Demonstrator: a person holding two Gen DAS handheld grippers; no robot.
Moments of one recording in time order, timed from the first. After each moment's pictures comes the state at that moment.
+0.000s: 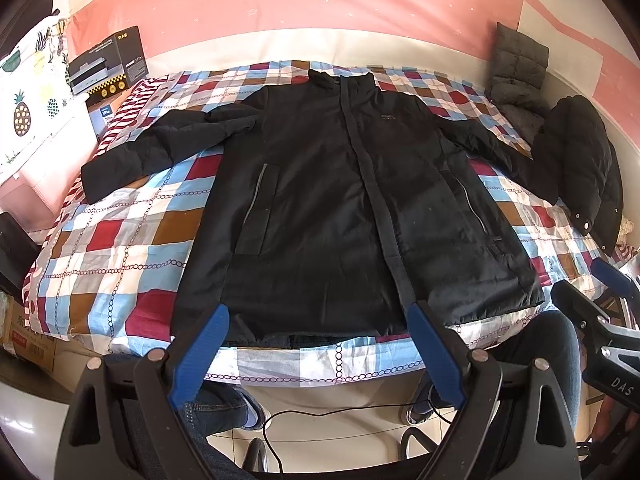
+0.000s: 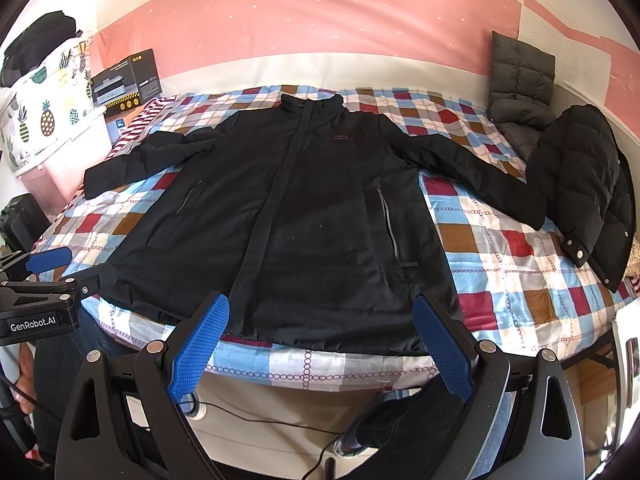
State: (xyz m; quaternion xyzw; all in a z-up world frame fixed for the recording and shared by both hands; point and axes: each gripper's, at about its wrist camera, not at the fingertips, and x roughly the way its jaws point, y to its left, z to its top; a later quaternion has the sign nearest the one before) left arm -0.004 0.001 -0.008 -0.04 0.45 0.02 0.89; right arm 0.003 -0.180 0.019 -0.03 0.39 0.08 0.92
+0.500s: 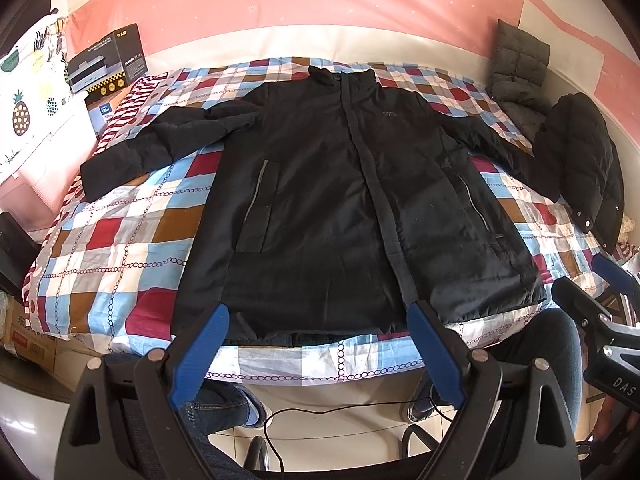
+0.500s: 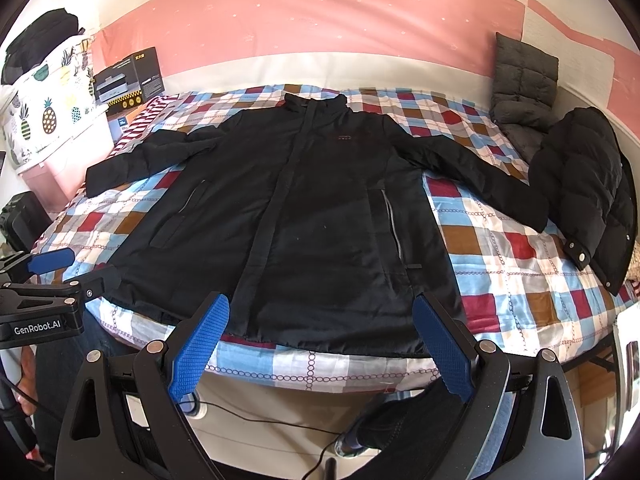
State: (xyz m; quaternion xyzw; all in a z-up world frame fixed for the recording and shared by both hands) left arm -0.004 0.003 -0.009 -0.04 0.46 0.02 0.89; right arm 0.004 -0.175 0.020 -0.03 0.39 0.09 0.91
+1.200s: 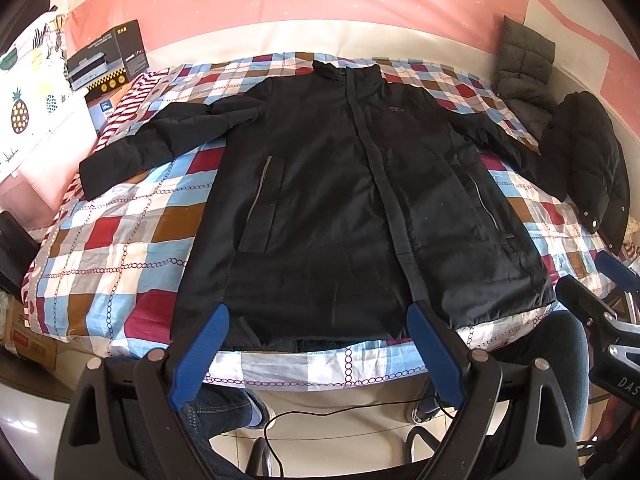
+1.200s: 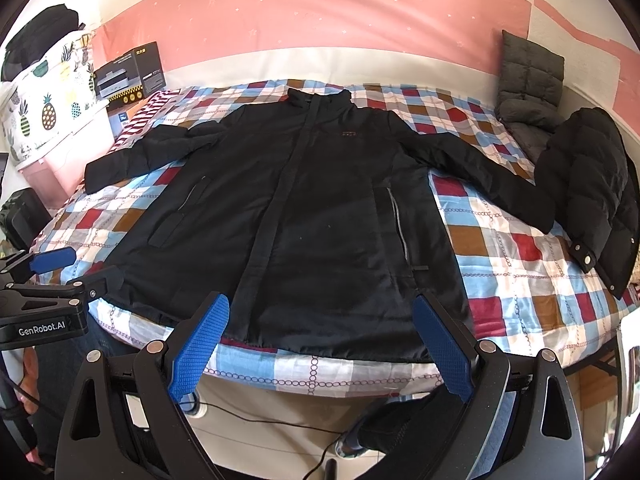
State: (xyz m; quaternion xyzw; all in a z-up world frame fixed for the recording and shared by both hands) left arm 0.007 0.012 -0.021 -0.04 0.46 0.02 0.89; right arm 0.016 -0.167 0.013 -0.04 0.40 0.09 0.91
